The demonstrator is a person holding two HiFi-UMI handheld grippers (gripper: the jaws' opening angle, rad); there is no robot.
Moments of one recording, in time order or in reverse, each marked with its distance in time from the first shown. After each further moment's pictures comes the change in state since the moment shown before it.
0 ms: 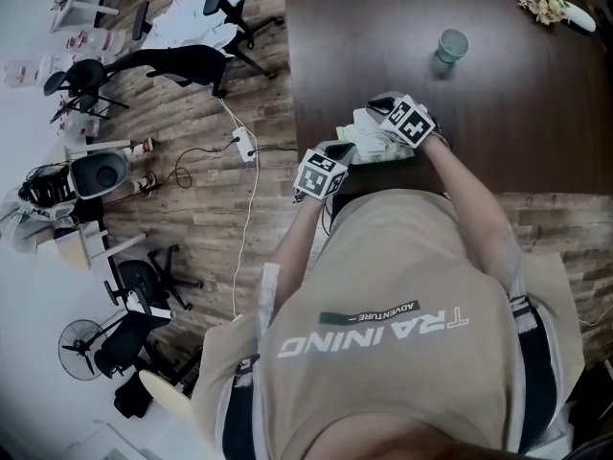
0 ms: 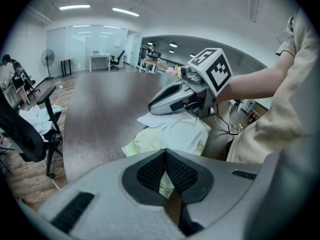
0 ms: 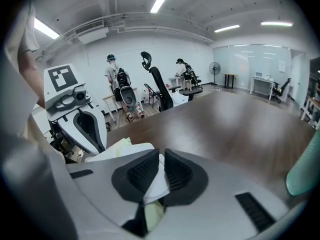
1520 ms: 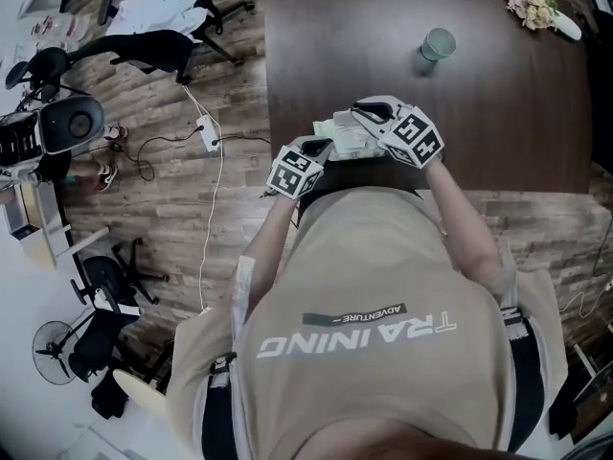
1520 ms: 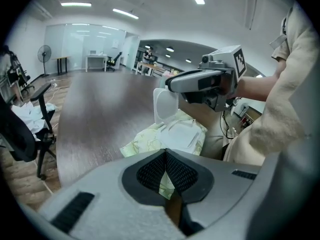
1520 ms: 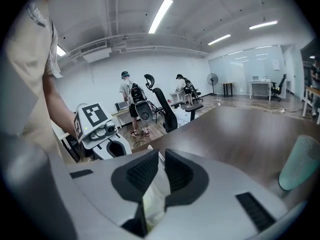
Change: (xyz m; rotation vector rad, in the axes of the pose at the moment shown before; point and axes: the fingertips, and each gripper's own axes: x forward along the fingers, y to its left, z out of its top) left arm 0.000 -0.003 -0.001 0.001 -0.039 -0.072; right arm -0.066 0.030 0.040 0.064 -0.191 0.054
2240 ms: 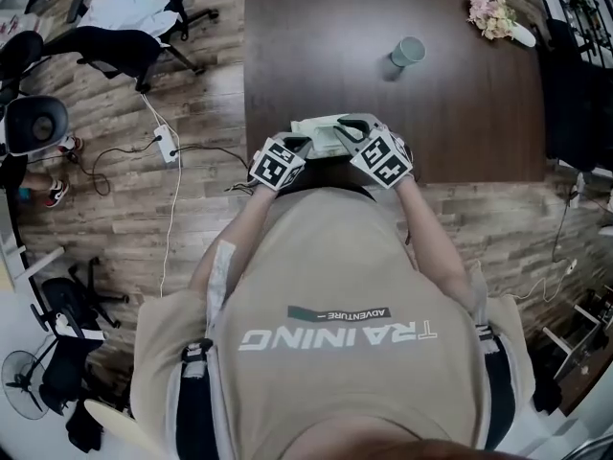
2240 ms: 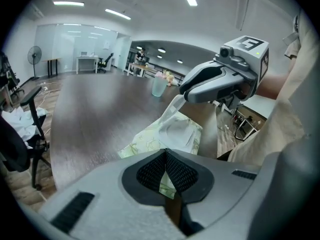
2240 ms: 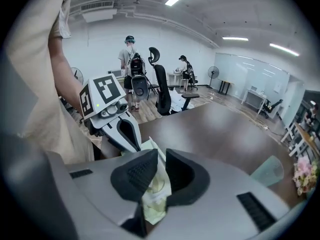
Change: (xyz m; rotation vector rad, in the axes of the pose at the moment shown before) left arm -0.001 -0.001 0.000 0.065 -0.010 -0.083; right arm -0.013 0.038 -0.015 -0.203 0.287 -0.196
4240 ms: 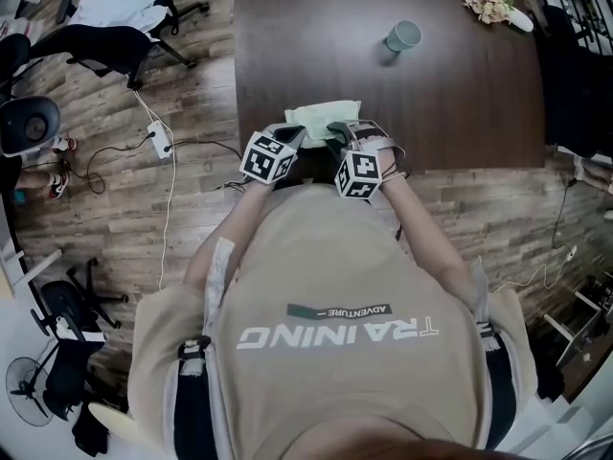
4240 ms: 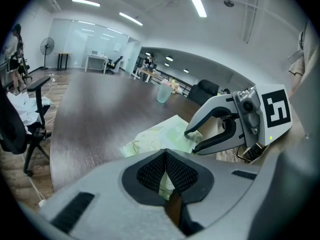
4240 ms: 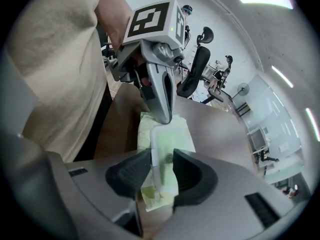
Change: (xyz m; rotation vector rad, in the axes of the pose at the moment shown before) left arm -0.008 0.002 0.002 -0.108 -0.095 0.006; right arm 0.032 0.057 -0.056 -0.539 0.251 -0.037
